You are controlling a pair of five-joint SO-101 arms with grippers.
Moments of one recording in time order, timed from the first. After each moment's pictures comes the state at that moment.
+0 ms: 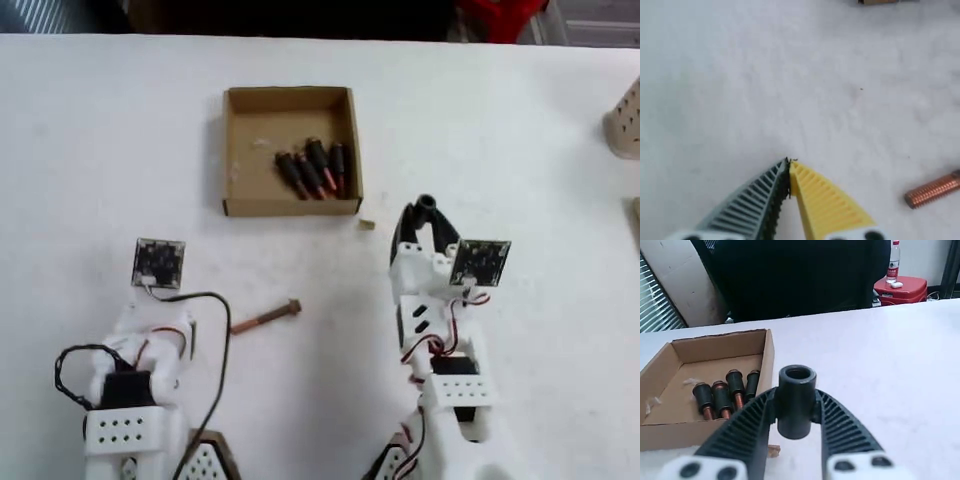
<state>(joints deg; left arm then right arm) -11.0 -86.2 97.7 49.2 -4.4 -4.6 -51.0 95.6 -24.6 -6.5</state>
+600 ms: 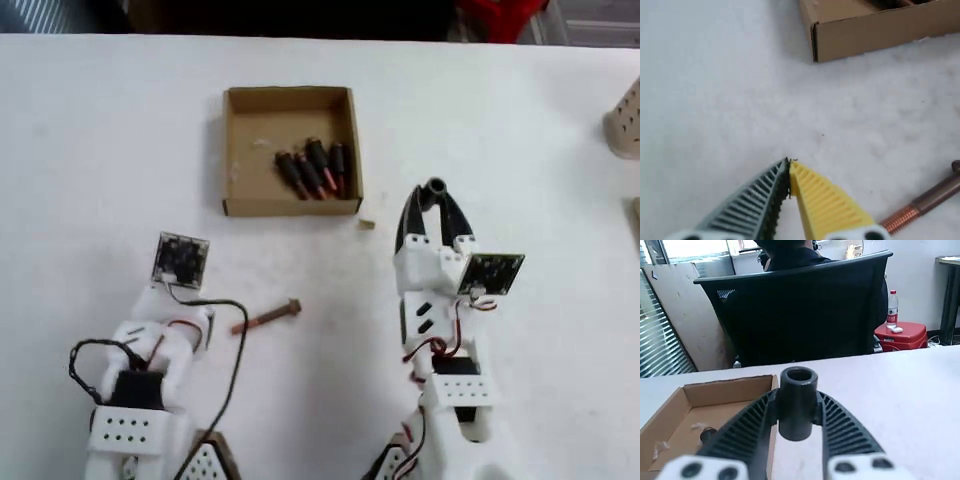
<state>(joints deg) -2.6 -86.2 97.7 39.8 -4.4 -4.1 -51.0 95.6 -35.4 -7.3</state>
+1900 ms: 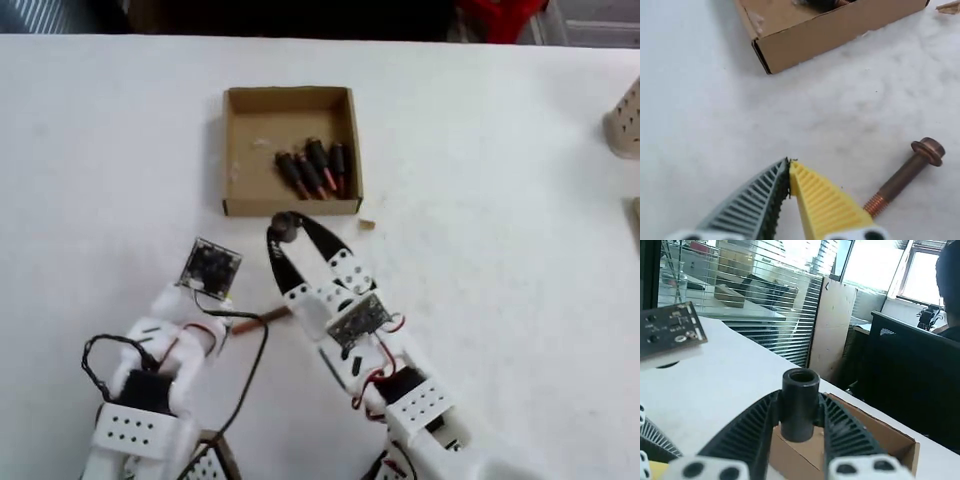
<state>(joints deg) 4.3 -86.2 97.7 39.9 -9.0 -38.2 -51.0 95.6 -40.9 15.8</state>
